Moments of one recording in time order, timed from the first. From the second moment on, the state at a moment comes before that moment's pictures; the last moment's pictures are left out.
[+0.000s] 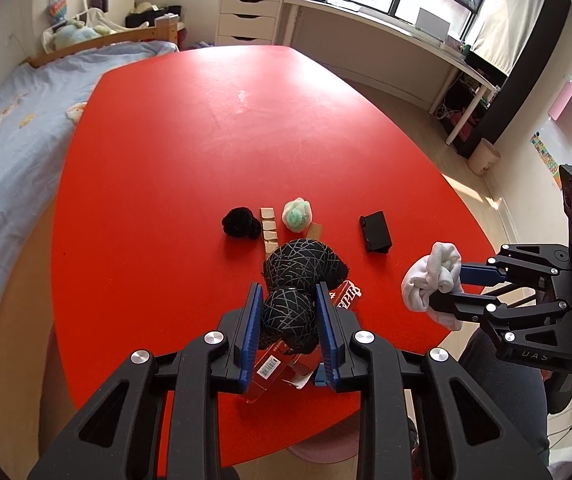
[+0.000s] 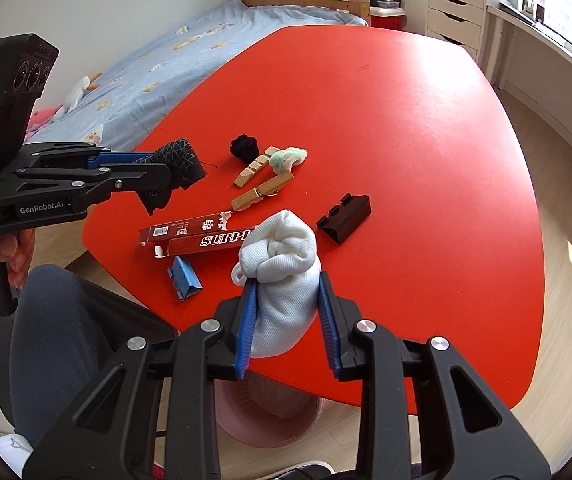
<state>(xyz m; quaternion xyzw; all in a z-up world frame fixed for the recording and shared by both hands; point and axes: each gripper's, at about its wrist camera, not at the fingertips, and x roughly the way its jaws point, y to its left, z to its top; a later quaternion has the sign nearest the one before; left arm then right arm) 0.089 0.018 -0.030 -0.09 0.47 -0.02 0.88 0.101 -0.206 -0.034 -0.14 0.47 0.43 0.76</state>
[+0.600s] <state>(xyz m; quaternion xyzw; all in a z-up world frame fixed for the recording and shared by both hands) 0.000 -0.025 -0.007 -0.10 0.44 -0.04 0.89 0.038 -0.246 0.005 -0.15 0.42 0.46 0.77</state>
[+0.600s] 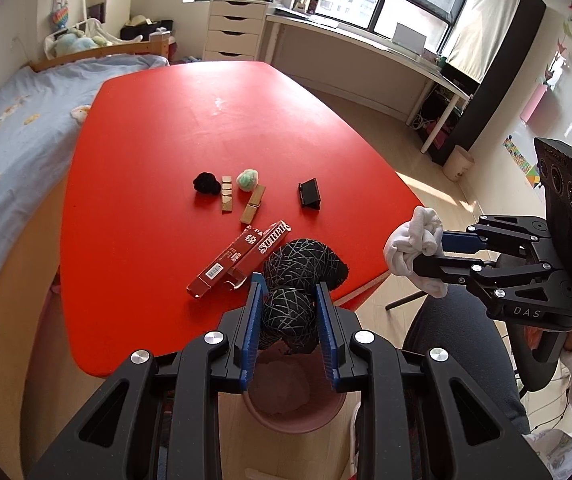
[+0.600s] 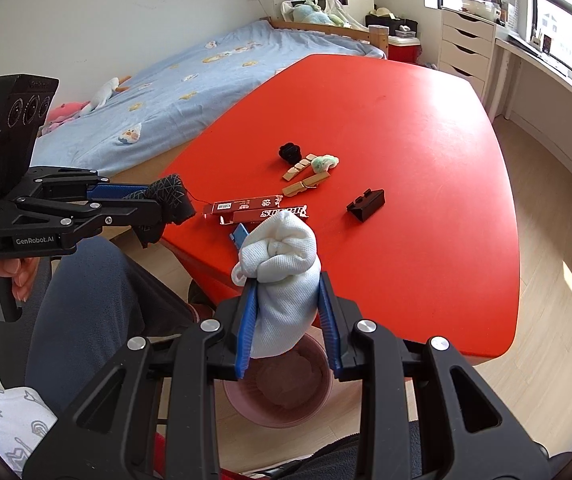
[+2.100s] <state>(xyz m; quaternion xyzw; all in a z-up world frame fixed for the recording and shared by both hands) -0.042 -0.037 -0.047 -0.14 0.47 -0.02 0.87 0.006 -0.276 -0.036 -0.15 0.47 0.43 0.75</state>
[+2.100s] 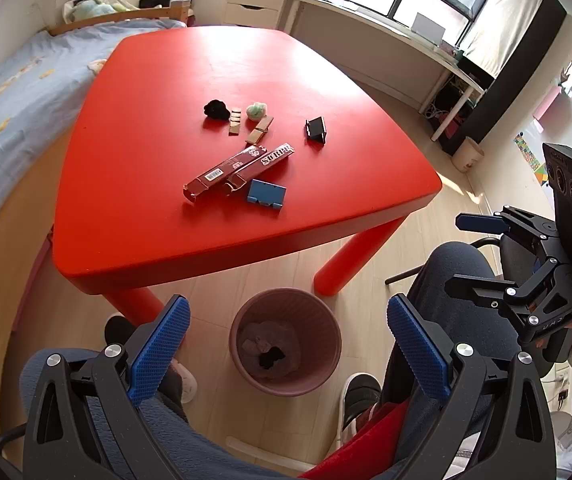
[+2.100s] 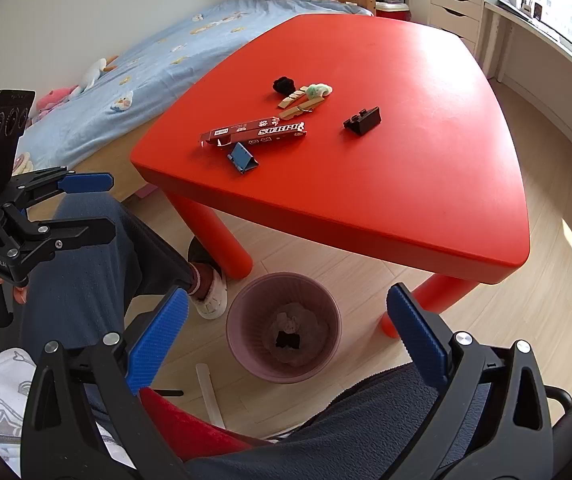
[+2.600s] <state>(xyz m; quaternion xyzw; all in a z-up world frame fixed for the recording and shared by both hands) -0.039 -0.034 -0.042 -0.13 0.47 -0.02 0.87 0.011 -0.278 -0.032 -0.14 0.48 0.43 0.76</state>
